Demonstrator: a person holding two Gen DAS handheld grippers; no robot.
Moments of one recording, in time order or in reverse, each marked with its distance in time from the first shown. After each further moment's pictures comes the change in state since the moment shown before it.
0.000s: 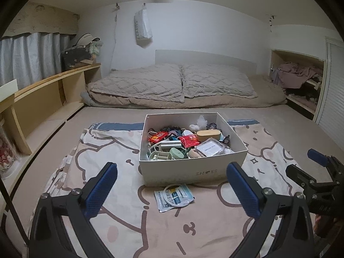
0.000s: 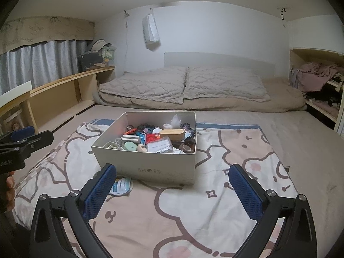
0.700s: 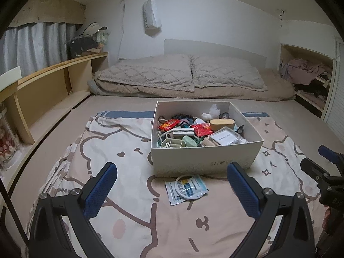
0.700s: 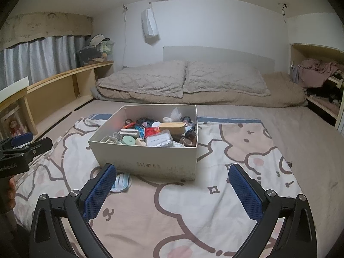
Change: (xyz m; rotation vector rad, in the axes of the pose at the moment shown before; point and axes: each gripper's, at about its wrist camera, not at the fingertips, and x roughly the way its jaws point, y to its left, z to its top) left arm 0.025 0.022 -0.018 -0.024 0.062 0.050; right arm 0.016 0.001 -0.008 0.004 0.037 -0.008
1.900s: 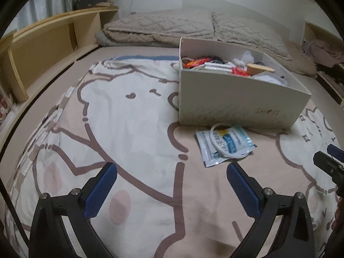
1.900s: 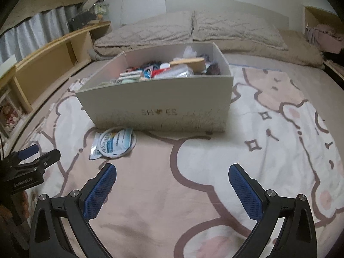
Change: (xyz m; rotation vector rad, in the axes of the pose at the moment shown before) left arm 0.102 0.043 -0.083 -0.056 0.258 0.080; right arm 0.102 0.029 -0.058 0.060 0.301 0.047
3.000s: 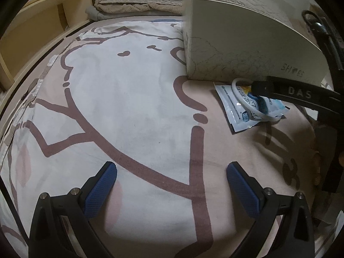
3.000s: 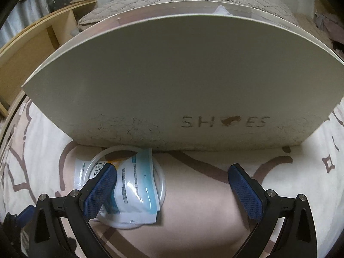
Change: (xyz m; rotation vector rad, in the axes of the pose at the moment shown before) left arm 0.063 0.009 -0.030 0.041 0.159 0.000; right arm 0.137 0.062 0.033 0.041 0.140 -0.047
